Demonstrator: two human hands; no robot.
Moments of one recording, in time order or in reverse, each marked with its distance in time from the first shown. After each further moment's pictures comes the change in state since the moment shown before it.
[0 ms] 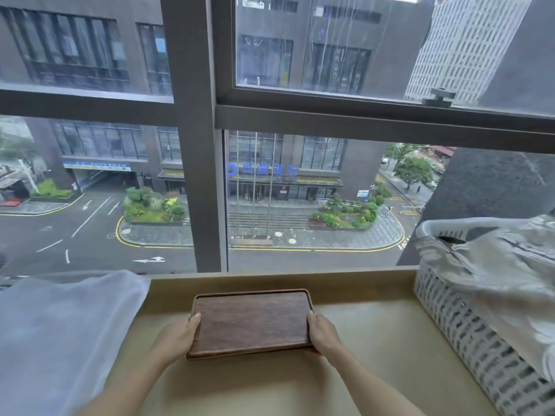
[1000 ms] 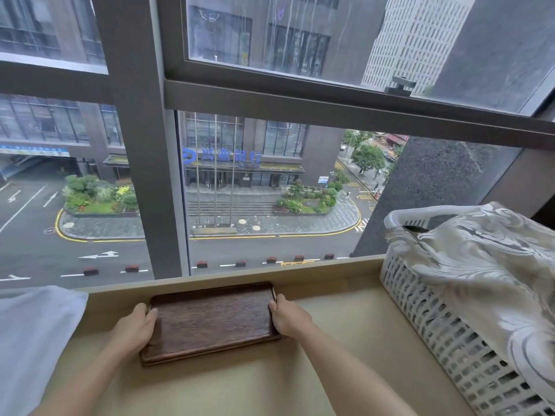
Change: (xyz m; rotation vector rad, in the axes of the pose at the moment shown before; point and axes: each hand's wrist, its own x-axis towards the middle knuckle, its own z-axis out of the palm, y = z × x) left_hand 0.059 0.004 0.000 0.095 0.017 -0.039; right_hand 0.017 -0.035 -0.015 -0.477 -0.105 -0.009
